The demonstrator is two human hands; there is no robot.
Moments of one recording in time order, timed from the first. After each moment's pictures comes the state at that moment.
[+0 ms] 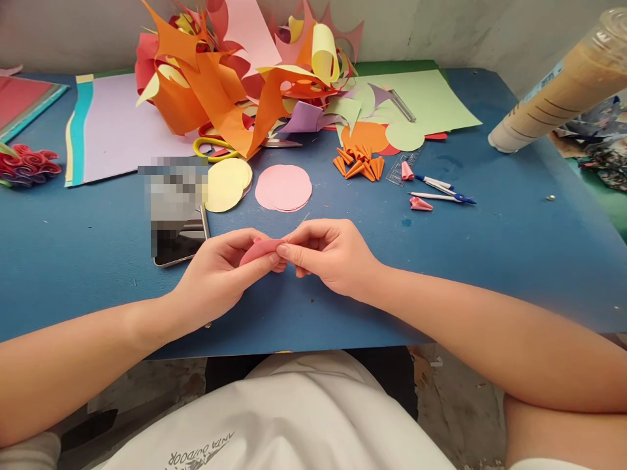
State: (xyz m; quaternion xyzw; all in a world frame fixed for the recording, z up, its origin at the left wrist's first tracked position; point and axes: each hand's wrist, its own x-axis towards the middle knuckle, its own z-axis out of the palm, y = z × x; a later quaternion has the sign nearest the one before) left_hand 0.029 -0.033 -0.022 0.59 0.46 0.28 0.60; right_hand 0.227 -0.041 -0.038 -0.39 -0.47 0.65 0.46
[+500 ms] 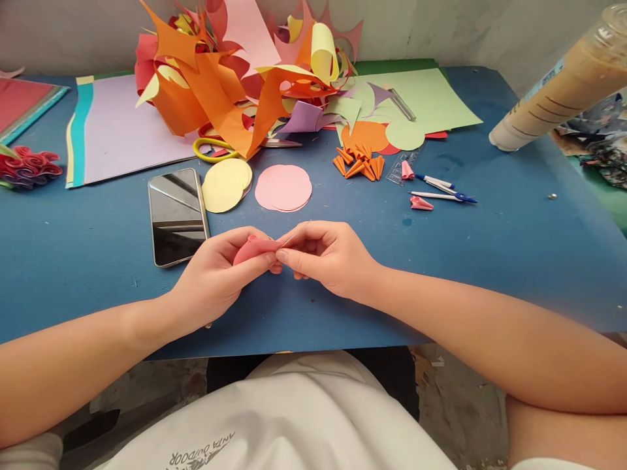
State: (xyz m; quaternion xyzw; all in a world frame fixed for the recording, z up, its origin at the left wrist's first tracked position) left_hand 0.028 -0.032 -0.022 0.57 0.46 0.29 0.62; right_hand 0.227 -0.042 -0.044 -0.37 -0.50 0.64 0.45
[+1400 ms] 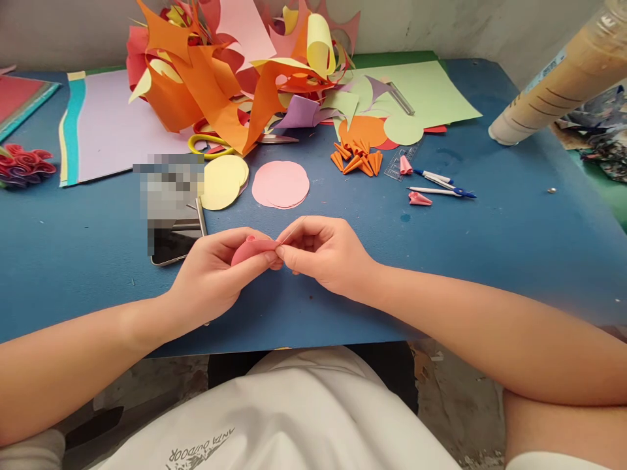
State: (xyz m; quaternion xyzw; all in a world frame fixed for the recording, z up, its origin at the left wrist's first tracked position) left_hand 0.030 -0.035 -0.018 0.63 0.48 0.28 0.54; right_hand 0.226 -0.043 -0.045 -0.39 -0.49 0.63 0.46
